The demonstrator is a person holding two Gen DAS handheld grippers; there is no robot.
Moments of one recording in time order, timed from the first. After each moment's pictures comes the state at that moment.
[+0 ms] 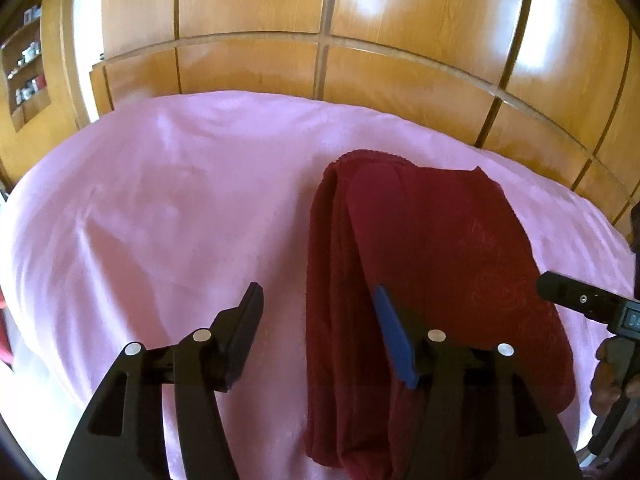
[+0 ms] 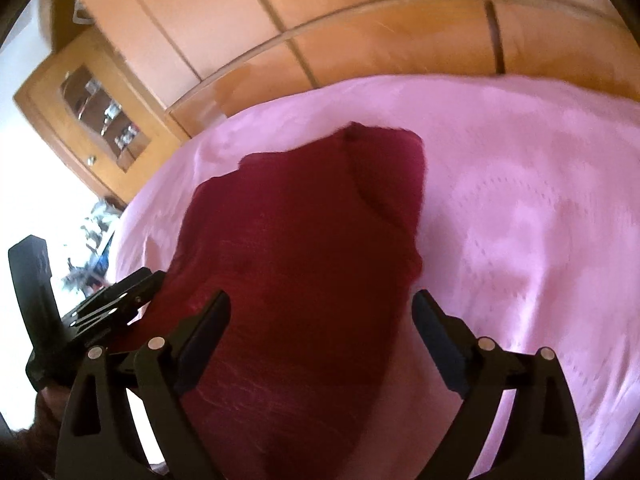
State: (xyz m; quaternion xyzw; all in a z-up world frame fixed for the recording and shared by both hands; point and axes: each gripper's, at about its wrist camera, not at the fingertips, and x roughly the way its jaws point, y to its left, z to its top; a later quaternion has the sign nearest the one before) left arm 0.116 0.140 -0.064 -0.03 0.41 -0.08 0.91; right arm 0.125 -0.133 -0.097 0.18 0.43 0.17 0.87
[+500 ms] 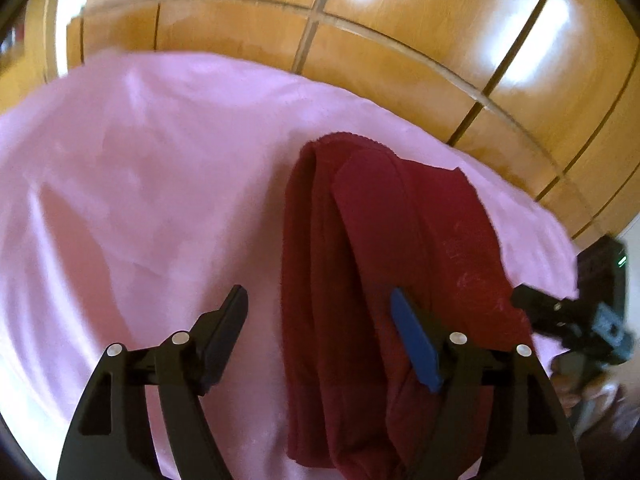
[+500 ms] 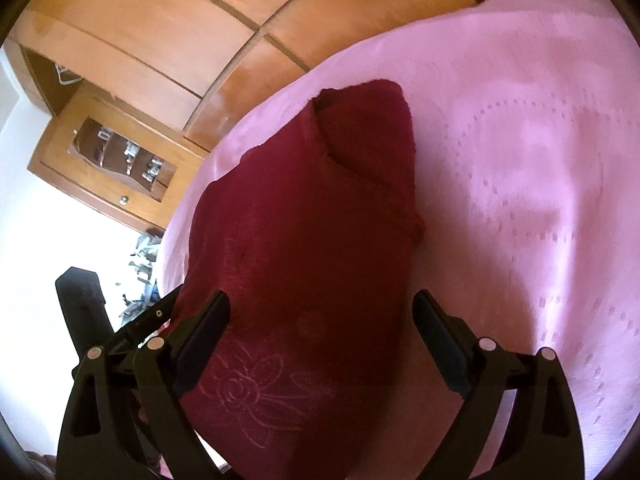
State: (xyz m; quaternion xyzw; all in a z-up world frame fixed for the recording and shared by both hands) left arm 0.136 0.163 -0.082 -0.13 0.45 -0.16 0.87; right arm 0.125 -0.159 -0.118 0.31 0.45 0.22 0.81
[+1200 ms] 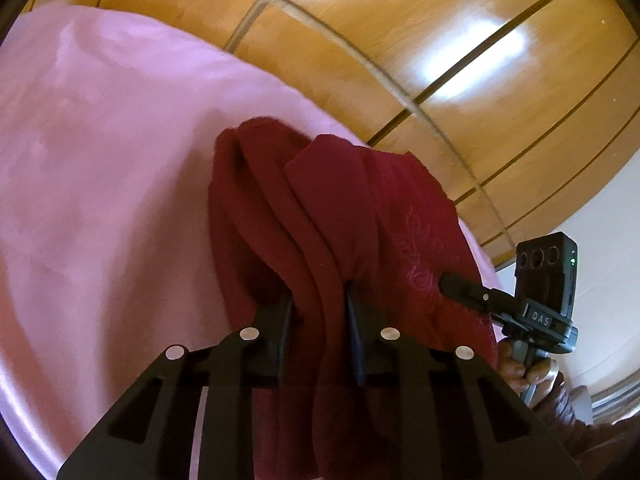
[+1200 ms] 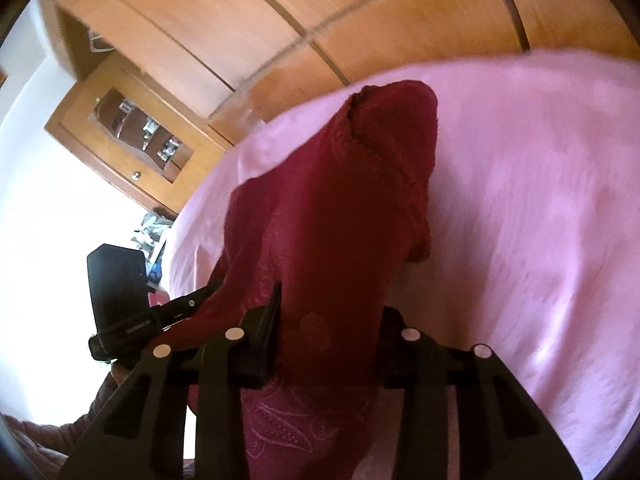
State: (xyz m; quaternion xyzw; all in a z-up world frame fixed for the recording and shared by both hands) left arm 0.144 0.151 -0.091 -0.23 0.43 -0.31 0.82; right arm 0.126 -0.149 -0.064 0.22 0.41 0.24 0.85
